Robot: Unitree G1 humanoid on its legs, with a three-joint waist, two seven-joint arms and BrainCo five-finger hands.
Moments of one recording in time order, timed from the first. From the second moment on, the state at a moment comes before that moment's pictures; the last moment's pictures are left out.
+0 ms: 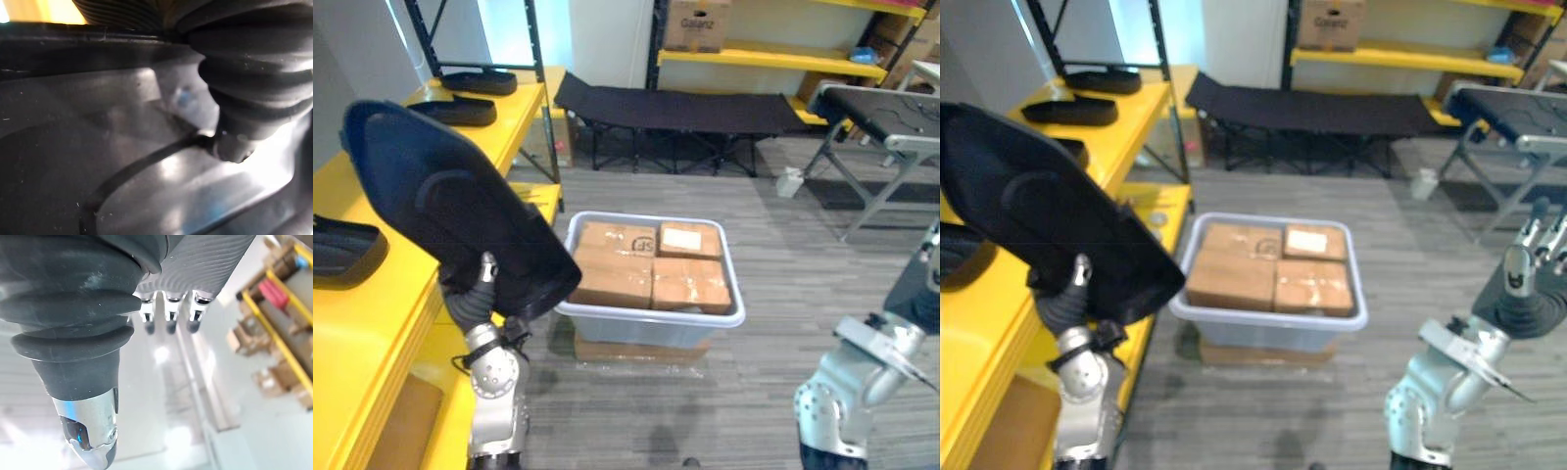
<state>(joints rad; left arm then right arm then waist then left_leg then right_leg) 0.06 0.04 0.14 -0.10 0.00 -0.30 0.51 0.11 -0.05 -0.27 -0.36 0.66 -0.60 -0.17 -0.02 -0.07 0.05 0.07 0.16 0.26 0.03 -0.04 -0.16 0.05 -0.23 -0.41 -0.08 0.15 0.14</state>
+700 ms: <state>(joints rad) 0.19 -0.01 0.12 -0.38 -0.07 -0.37 0.45 0.21 0.01 -0.16 0.13 0.43 -0.36 -0.16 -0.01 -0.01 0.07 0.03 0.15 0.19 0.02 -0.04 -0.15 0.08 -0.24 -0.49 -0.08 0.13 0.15</state>
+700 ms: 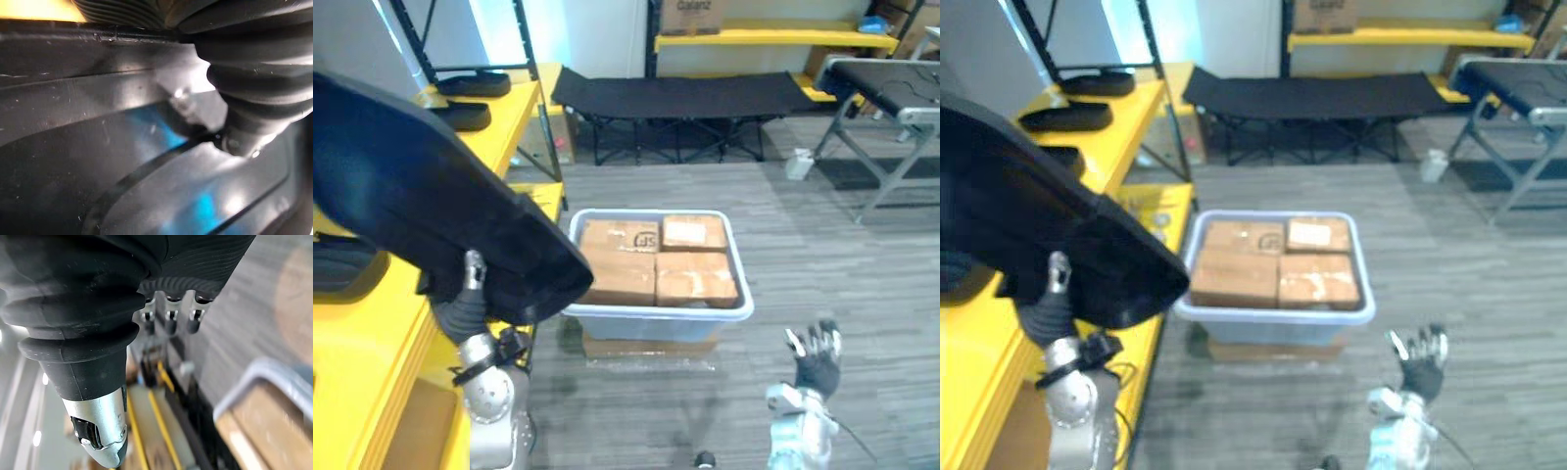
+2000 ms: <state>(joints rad) 0.22 0.10 0.33 -0.51 -0.06 -0.52 0.36 0.06 -0.13 0.16 0.15 0.24 -0.32 0.16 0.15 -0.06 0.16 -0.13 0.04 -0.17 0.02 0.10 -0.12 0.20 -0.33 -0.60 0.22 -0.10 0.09</state>
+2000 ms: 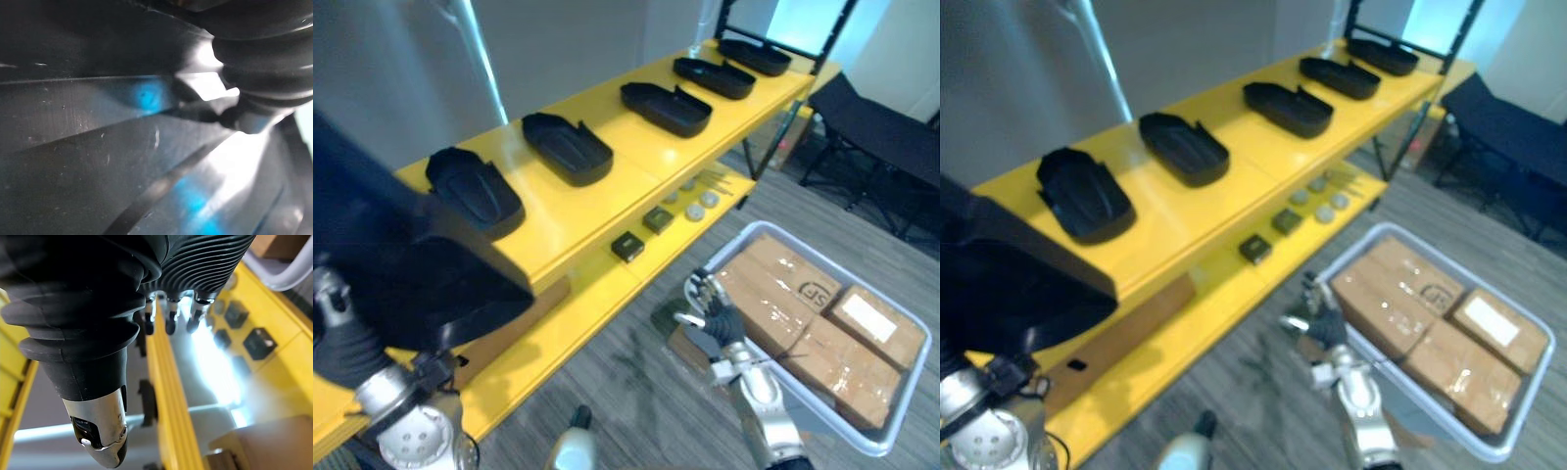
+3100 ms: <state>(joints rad) 0.04 0.19 0.36 -0.31 0.04 -0.42 0.48 -0.24 -0.21 0.02 -0.17 0.29 -0.49 0.12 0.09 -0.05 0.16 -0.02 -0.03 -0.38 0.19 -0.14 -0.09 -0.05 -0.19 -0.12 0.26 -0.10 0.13</state>
